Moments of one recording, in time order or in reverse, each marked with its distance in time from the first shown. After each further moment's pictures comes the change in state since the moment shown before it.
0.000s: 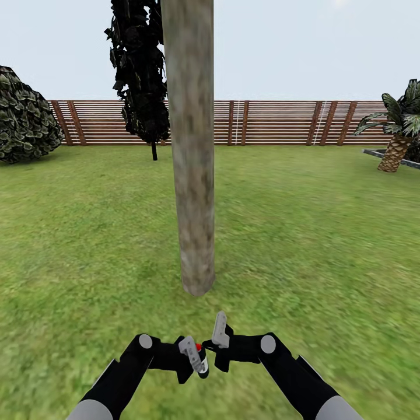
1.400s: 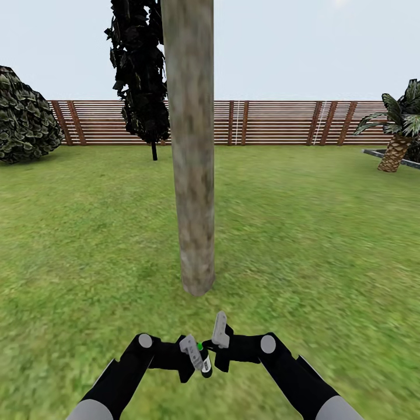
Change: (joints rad) left arm 0.000 0.000 -0.003 -0.002 0.045 -0.003 -0.011; right arm 0.000 0.000 0.000 0.000 -0.001 0.000 0.000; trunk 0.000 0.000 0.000
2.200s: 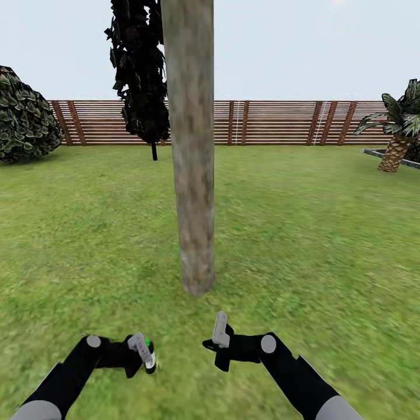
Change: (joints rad) left arm 0.000 0.230 0.155 0.031 -0.031 0.014 0.013; right arm 0.000 0.000 -0.004 0.000 0.000 -0.001 -0.001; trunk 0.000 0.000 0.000
